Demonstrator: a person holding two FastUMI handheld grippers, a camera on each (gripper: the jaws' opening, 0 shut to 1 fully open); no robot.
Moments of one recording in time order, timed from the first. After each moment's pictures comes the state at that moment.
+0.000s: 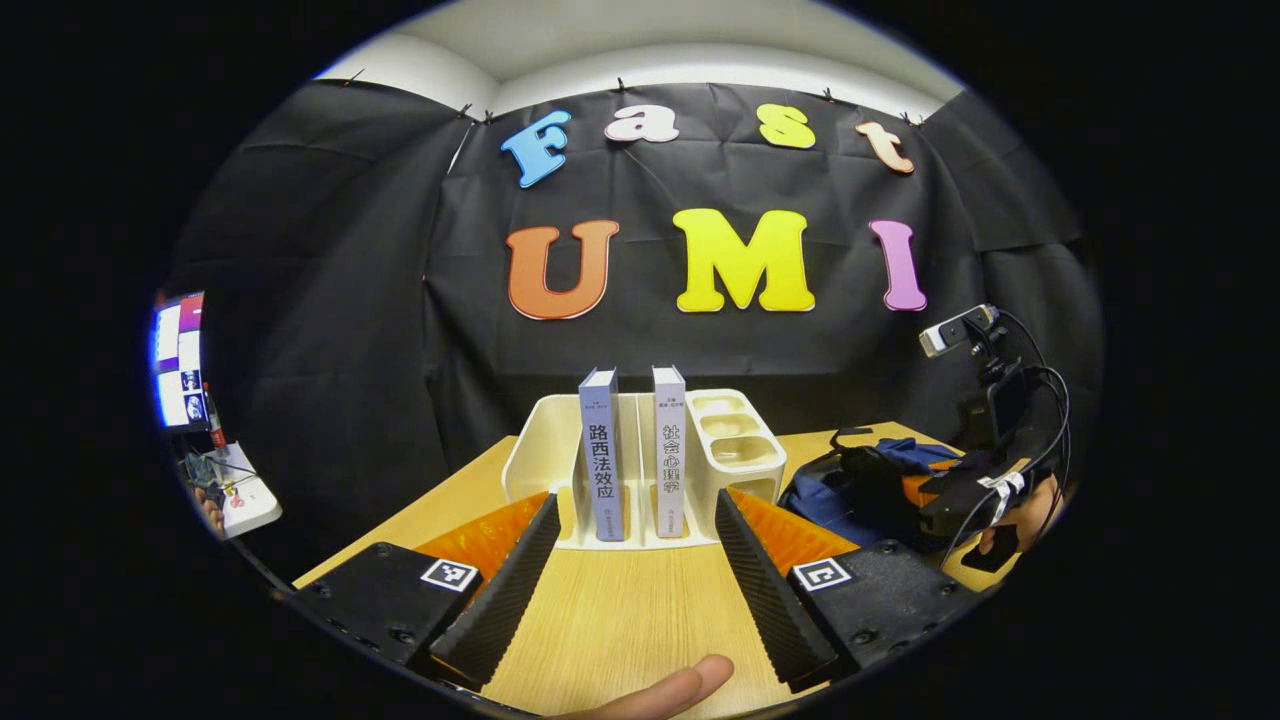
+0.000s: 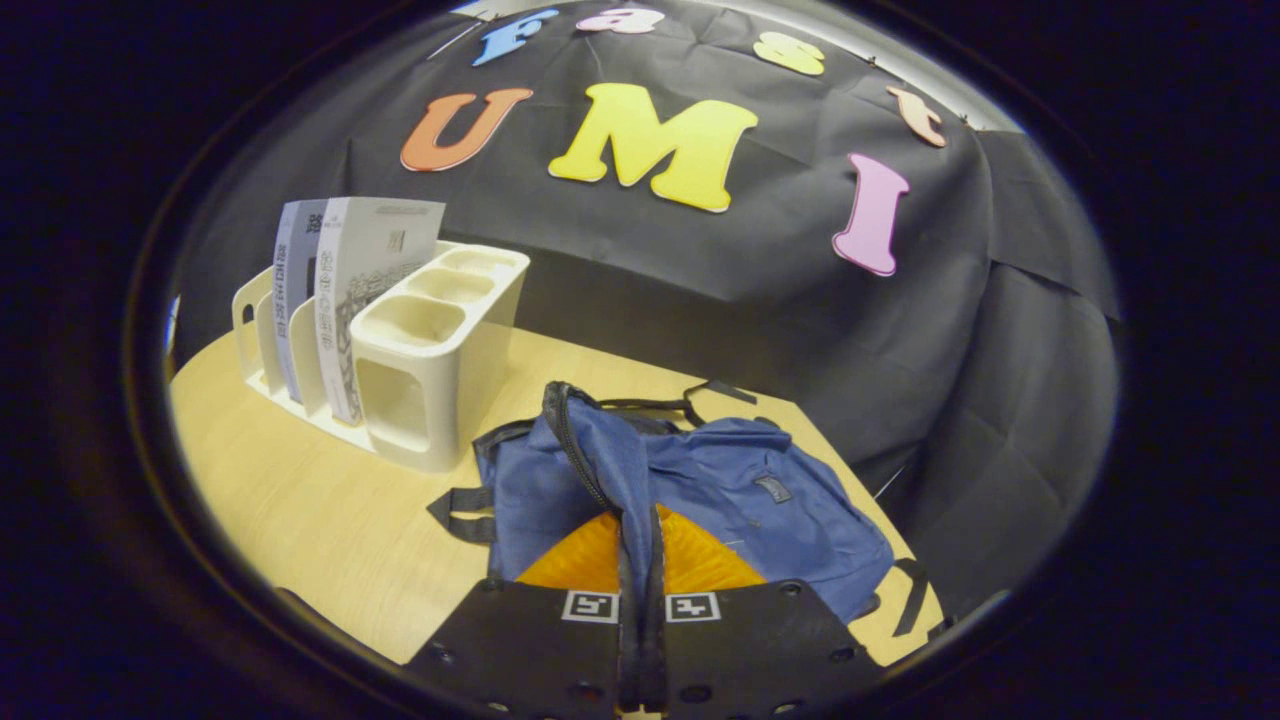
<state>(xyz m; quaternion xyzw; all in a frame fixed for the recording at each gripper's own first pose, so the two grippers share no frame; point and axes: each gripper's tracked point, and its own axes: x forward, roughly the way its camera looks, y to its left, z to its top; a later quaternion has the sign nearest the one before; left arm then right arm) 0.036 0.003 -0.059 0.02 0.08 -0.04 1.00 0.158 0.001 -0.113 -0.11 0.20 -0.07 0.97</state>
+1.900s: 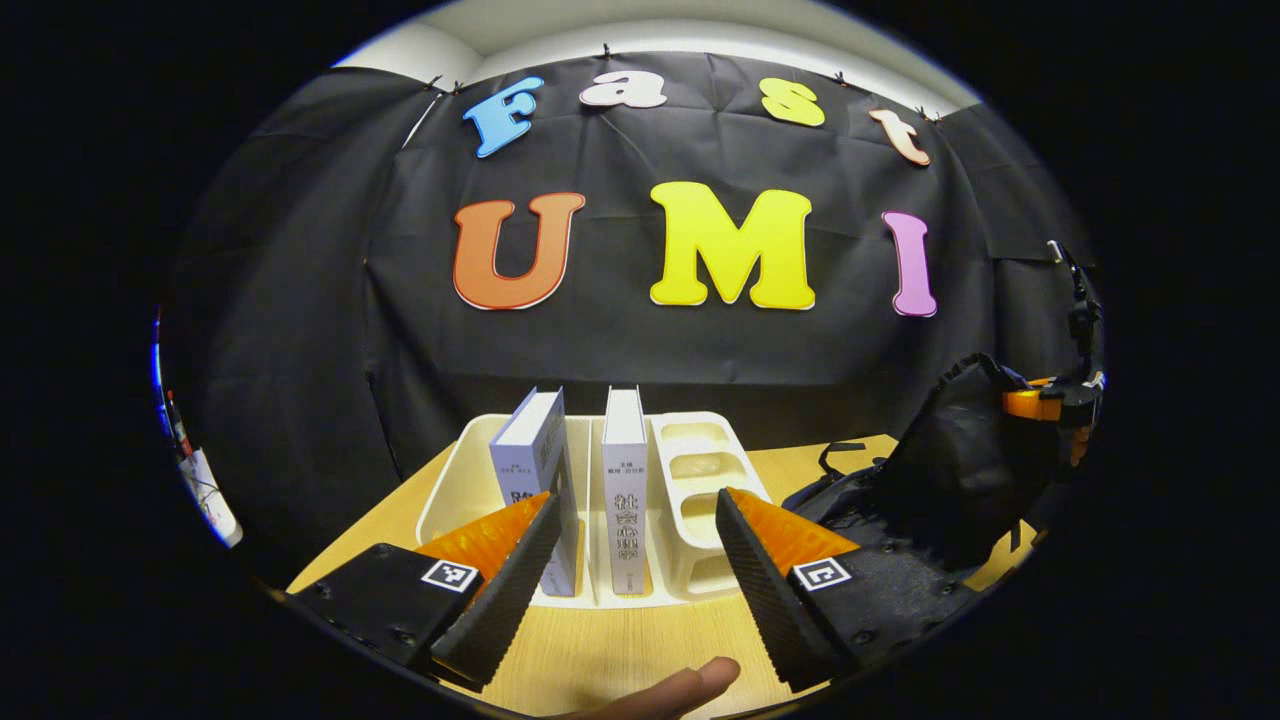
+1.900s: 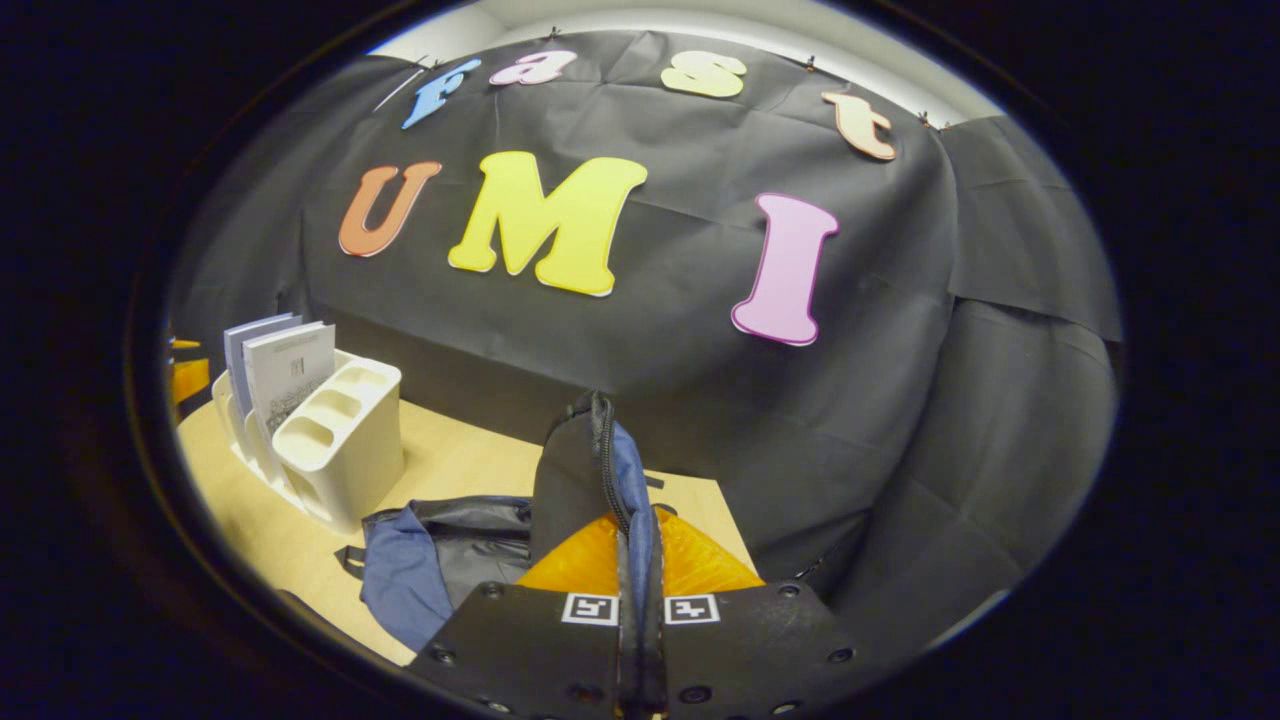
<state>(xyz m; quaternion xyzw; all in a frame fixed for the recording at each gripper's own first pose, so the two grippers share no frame) 0.160 -0.032 -0.028 0.01 0.11 -0.07 0.99 0.194 -0.170 0.031 -0.10 0.13 -0.06 0.98</state>
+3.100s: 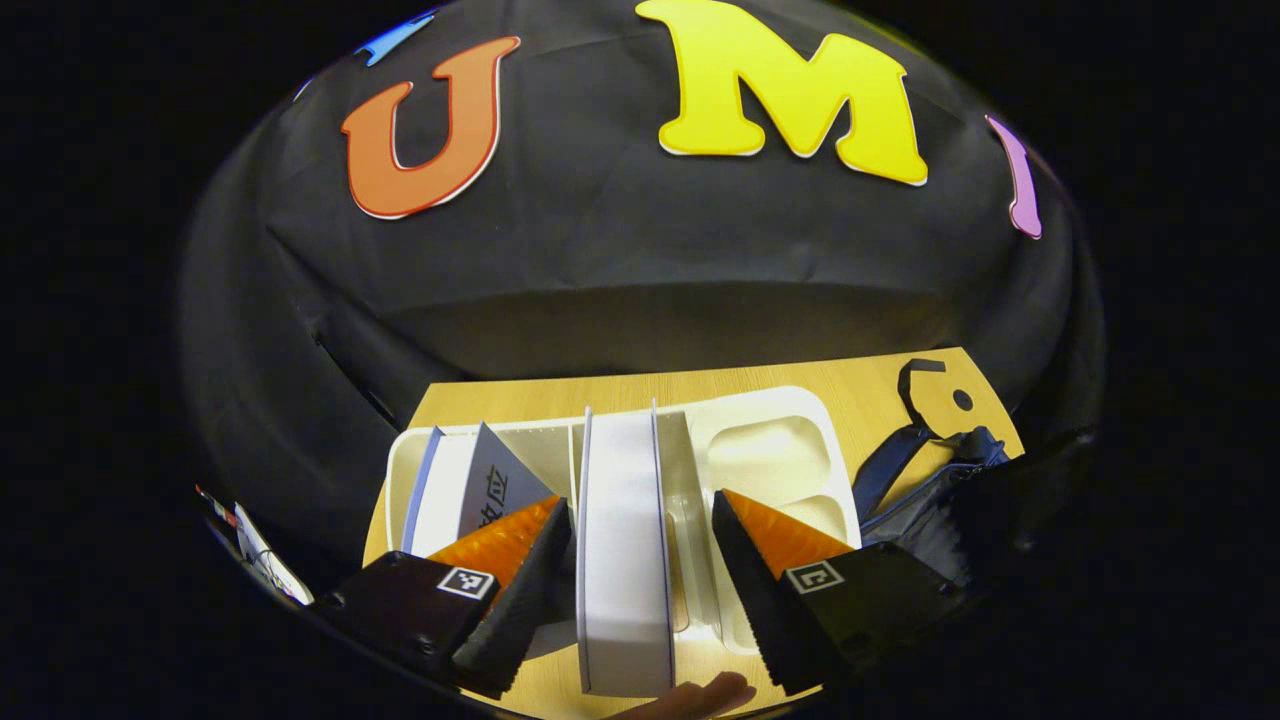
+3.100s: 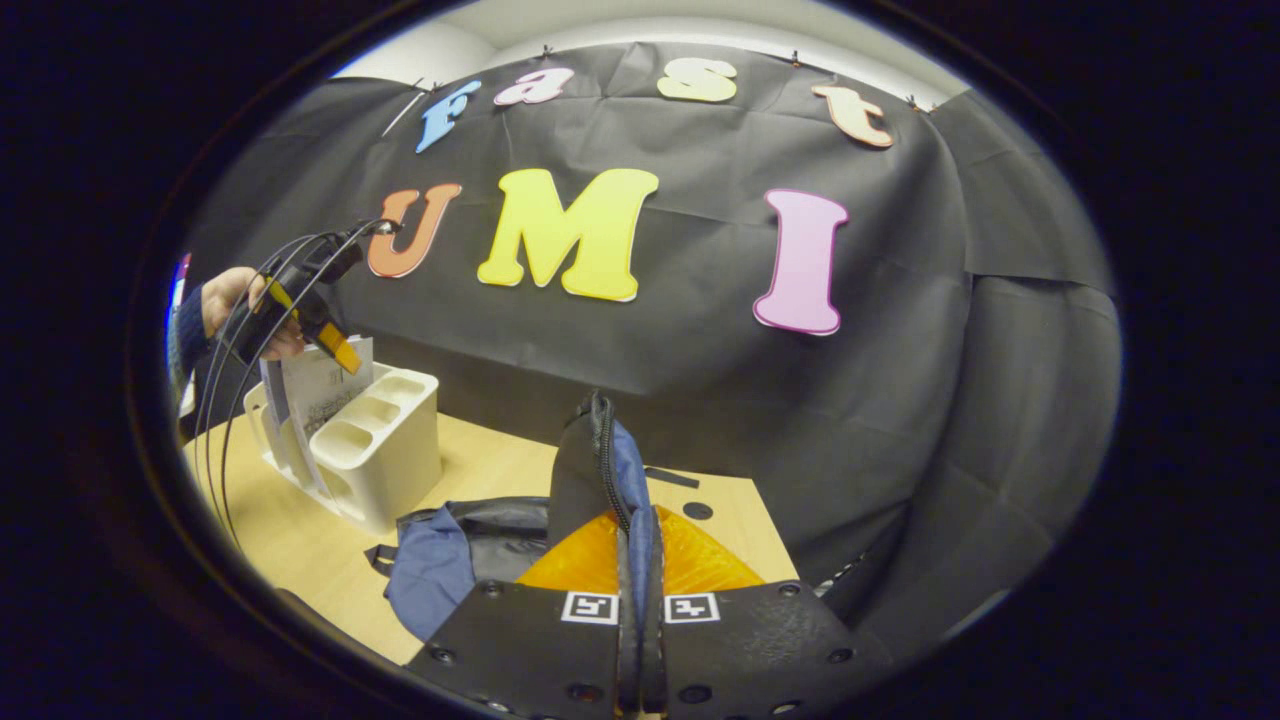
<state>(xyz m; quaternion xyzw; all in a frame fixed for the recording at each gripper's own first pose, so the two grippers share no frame) 0.332 -0.038 -0.092 0.07 0.41 -0.05 0.91 0.177 -0.166 0.009 -0.06 0.11 -0.01 0.99</state>
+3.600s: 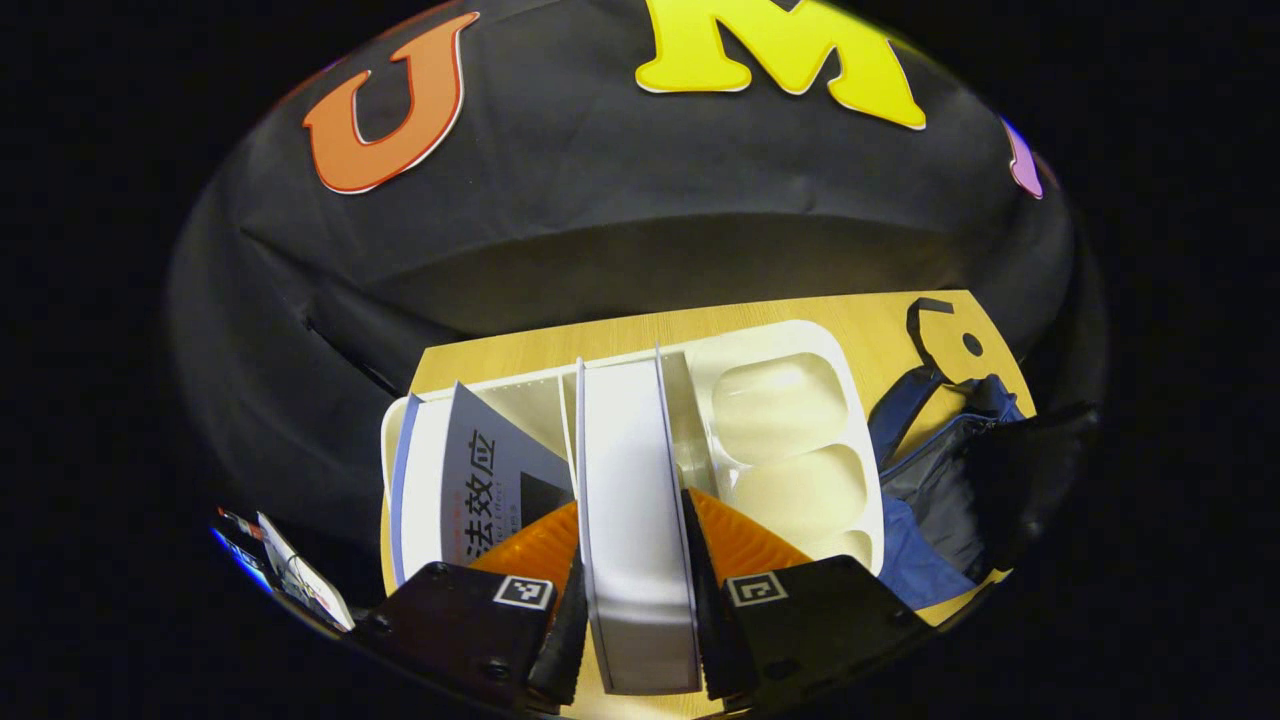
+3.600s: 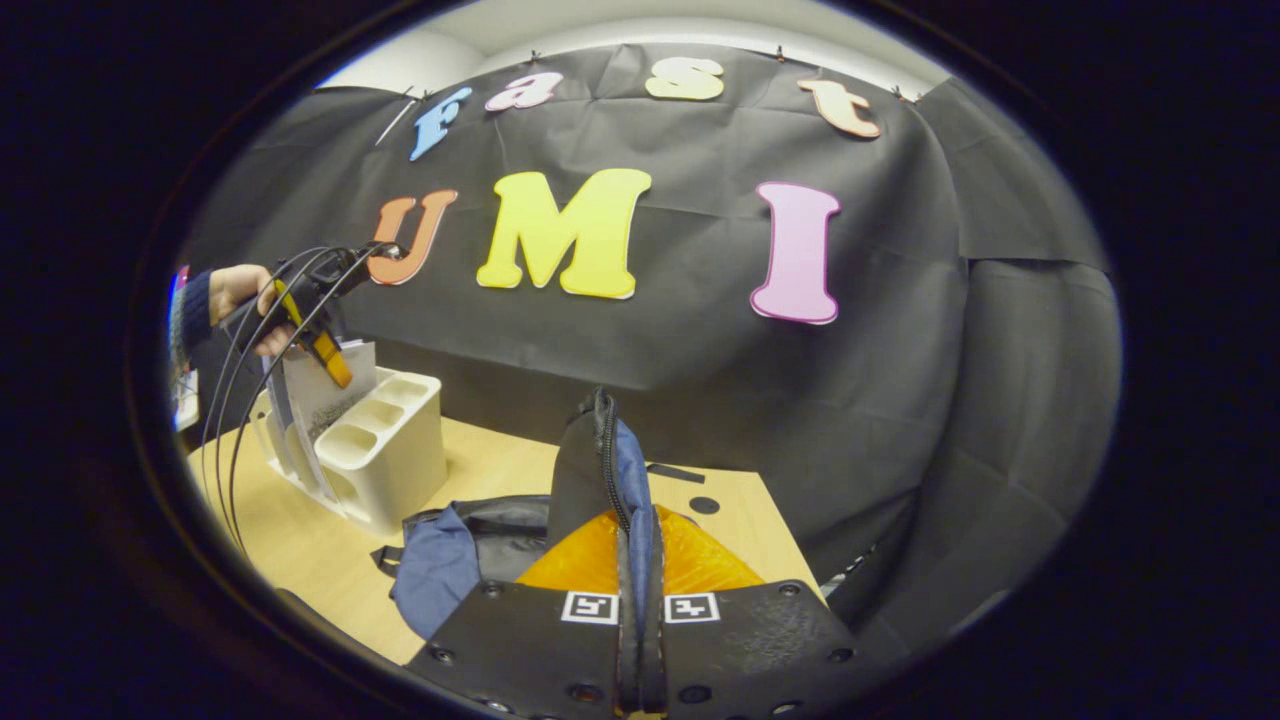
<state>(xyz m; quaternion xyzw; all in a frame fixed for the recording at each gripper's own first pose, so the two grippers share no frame) 0.312 -0.029 -0.107 0.10 0.49 -0.04 0.87 0.171 -0.167 -0.004 -0.04 0.11 0.00 0.99</state>
